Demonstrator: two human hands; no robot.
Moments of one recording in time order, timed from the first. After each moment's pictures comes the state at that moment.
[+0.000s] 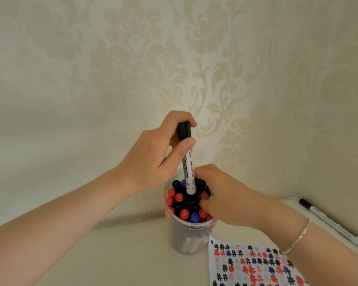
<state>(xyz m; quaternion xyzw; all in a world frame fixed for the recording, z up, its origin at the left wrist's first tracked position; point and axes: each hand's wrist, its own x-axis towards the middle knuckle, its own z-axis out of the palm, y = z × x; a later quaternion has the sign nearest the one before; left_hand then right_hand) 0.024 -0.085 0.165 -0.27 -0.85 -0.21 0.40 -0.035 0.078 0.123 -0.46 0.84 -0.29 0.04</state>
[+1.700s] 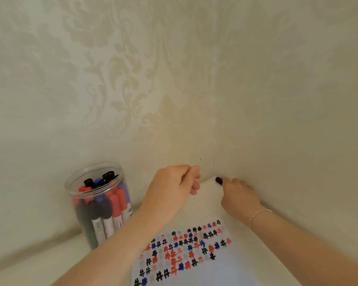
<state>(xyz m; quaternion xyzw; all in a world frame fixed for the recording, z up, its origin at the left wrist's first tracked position) -0.043 0.076 0.087 -0.11 -0.90 -0.39 0.18 -0.124 0.239 0.014 -0.05 1.00 -0.04 -0.06</state>
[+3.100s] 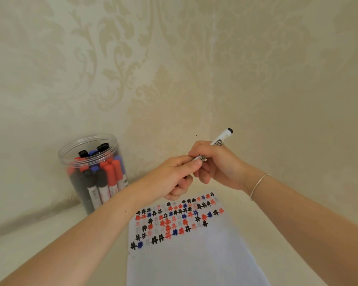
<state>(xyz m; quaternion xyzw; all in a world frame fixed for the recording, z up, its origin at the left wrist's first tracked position) -0.040 0.067 0.066 -0.16 -0.78 -0.59 -0.15 -0.084 0.219 0.068 -0.22 0.64 -0.72 0.19</state>
